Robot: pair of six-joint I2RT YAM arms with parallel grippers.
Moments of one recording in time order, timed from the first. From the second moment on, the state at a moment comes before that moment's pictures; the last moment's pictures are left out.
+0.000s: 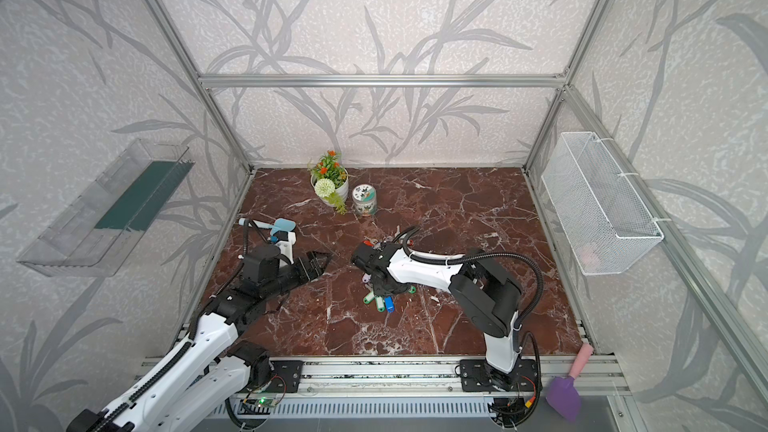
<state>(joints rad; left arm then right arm) -0.34 0.77 0.47 -0.29 0.22 -0.77 0.98 1.88 1.25 -0.82 0.21 0.85</state>
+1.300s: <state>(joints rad) -0.34 0.80 0.46 -0.26 0.23 -0.77 0.95 1.87 1.26 -0.80 0.20 0.81</state>
